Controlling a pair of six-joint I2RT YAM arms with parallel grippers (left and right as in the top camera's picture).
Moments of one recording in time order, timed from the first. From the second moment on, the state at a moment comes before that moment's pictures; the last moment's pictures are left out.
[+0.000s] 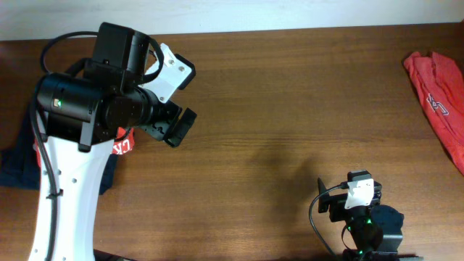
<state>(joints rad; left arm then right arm) -0.31 1.61 2.18 -1.63 0.11 0.33 -0.08 0.01 0.16 -0.57 -0.18 -0.13</state>
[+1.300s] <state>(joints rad) -0.06 0.74 1.03 -0.69 0.17 0.33 -0.08 0.01 0.16 -0.56 -0.18 -0.13</state>
